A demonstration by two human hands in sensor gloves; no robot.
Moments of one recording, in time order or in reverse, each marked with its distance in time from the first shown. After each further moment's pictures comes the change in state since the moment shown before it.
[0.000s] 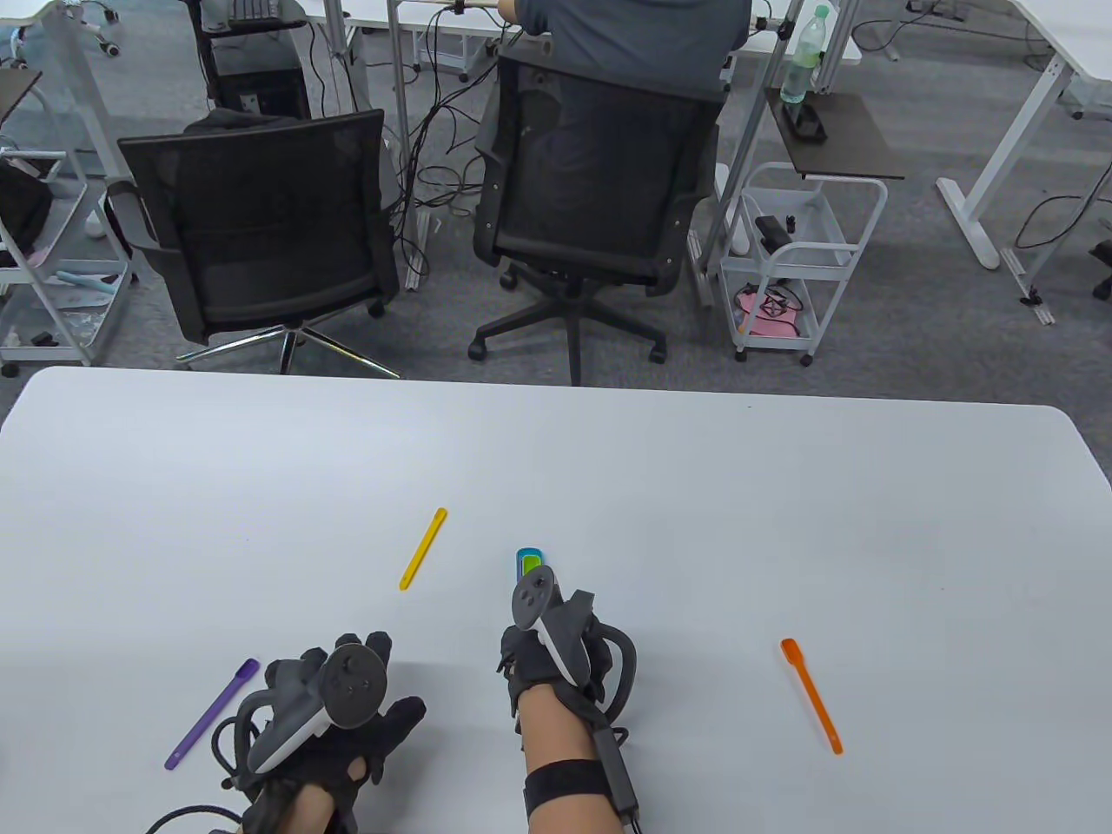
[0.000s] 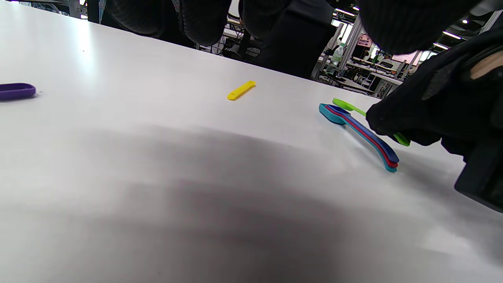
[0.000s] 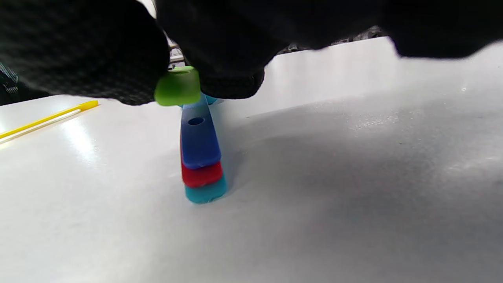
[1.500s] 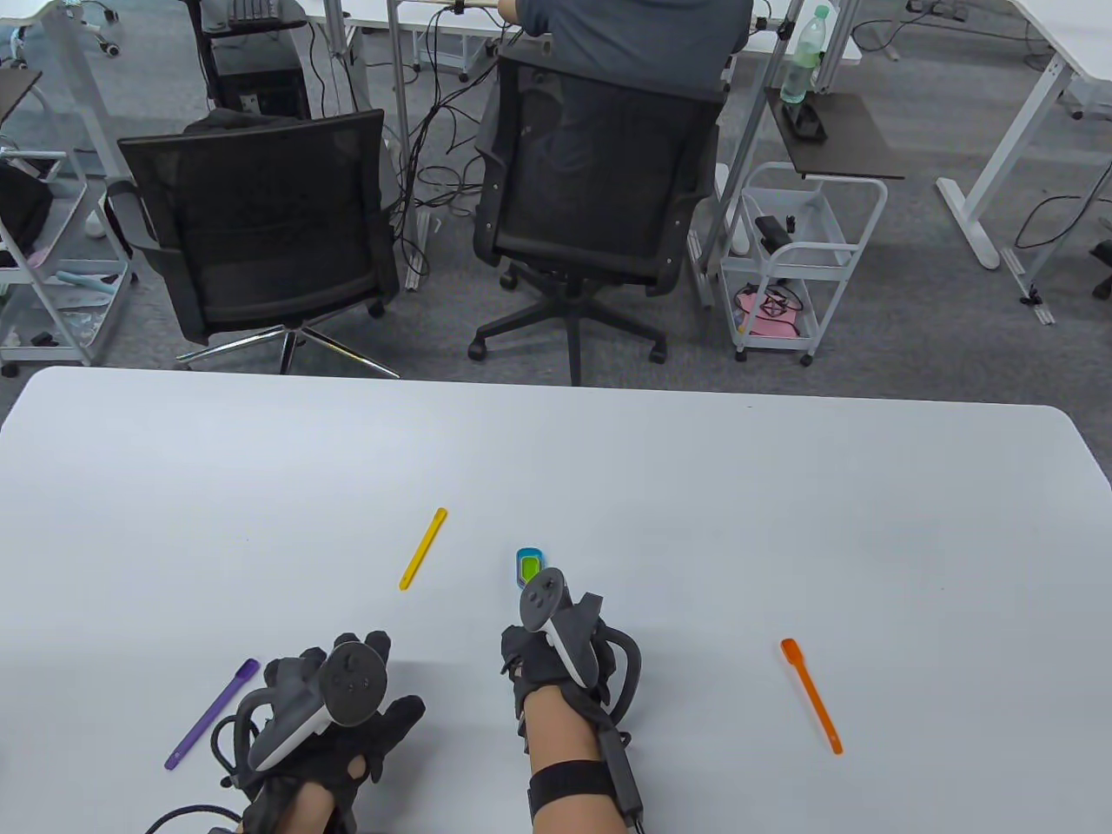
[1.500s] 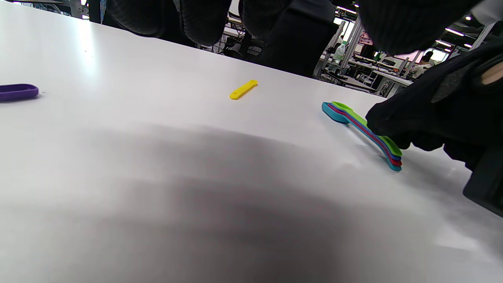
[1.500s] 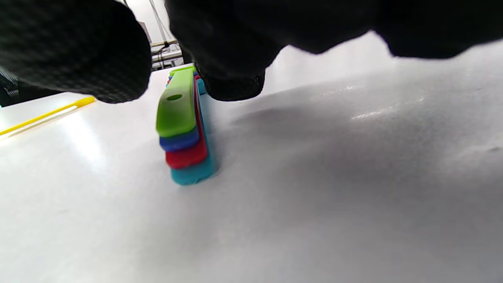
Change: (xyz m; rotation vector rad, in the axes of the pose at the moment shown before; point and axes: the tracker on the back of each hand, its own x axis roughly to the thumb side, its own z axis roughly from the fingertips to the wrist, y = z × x) left_hand 0.000 0.003 0.000 -0.004 0.006 -0.007; right_hand -0.009 -0.004 0.002 0.029 0.000 -0.047
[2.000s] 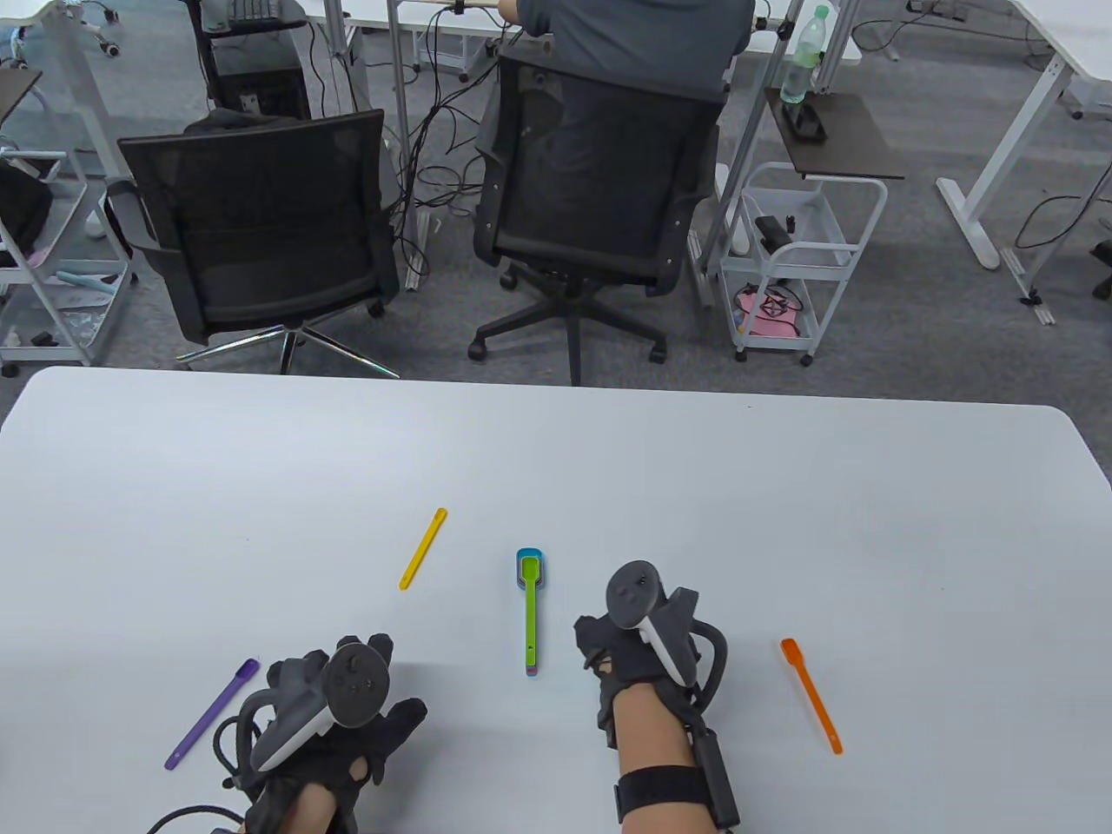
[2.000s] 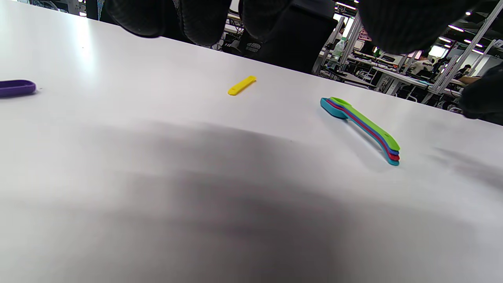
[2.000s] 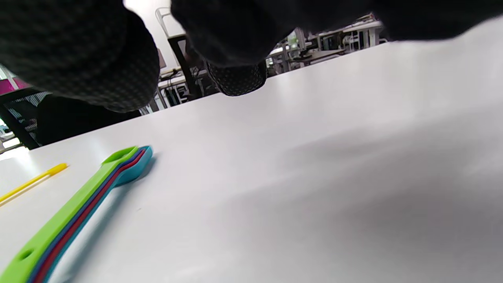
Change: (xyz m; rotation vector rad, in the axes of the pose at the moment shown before) left_hand 0.002 -0.001 0.000 -0.012 -0.004 -0.006; right_hand -0.086 -0.061 -0.013 -0.060 -0.074 -0.061
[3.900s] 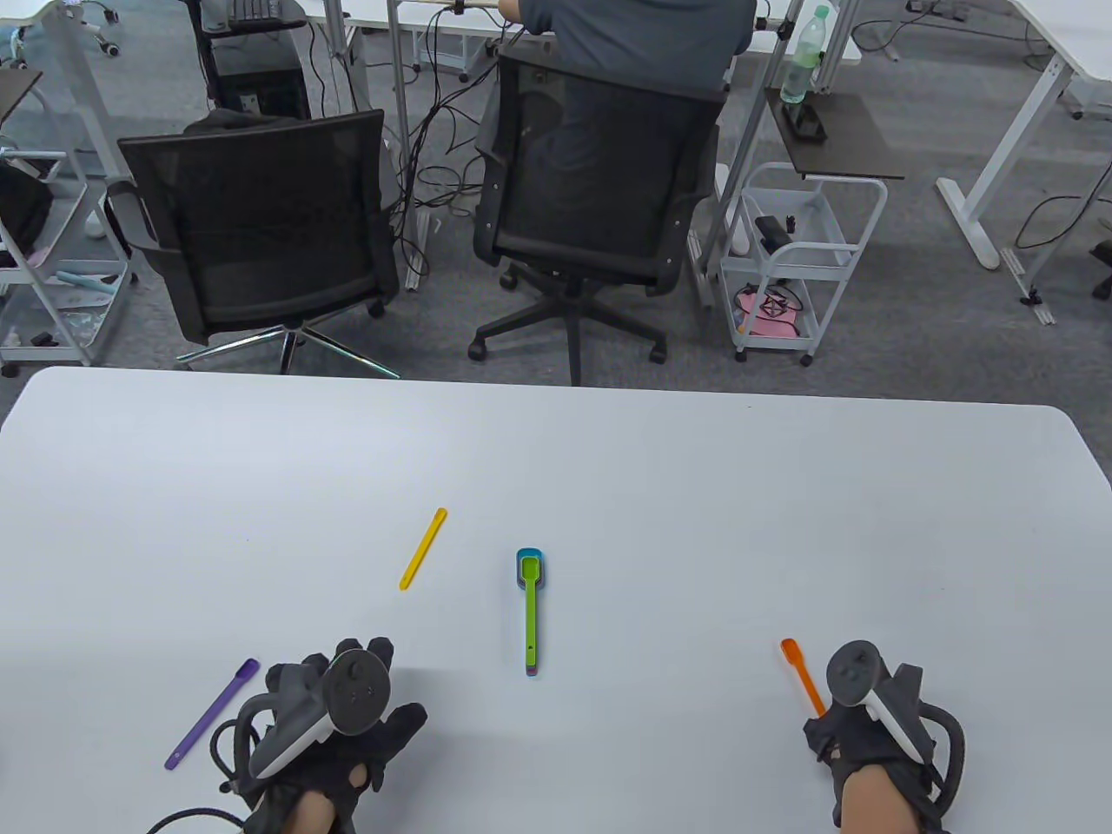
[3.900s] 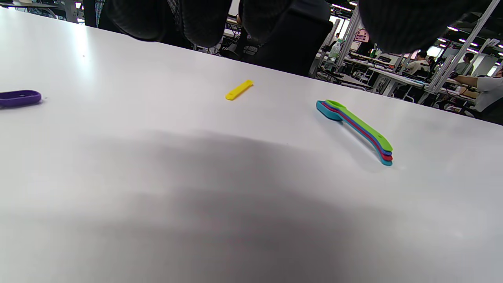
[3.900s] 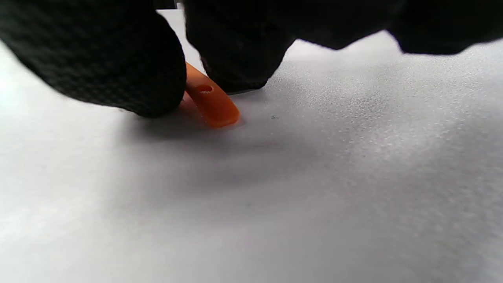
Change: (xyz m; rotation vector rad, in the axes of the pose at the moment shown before) left_hand 0.002 0.002 0.006 0.011 -0.008 -0.014; right_hand -0.226 -0.010 0.006 0.176 0.203 0.255
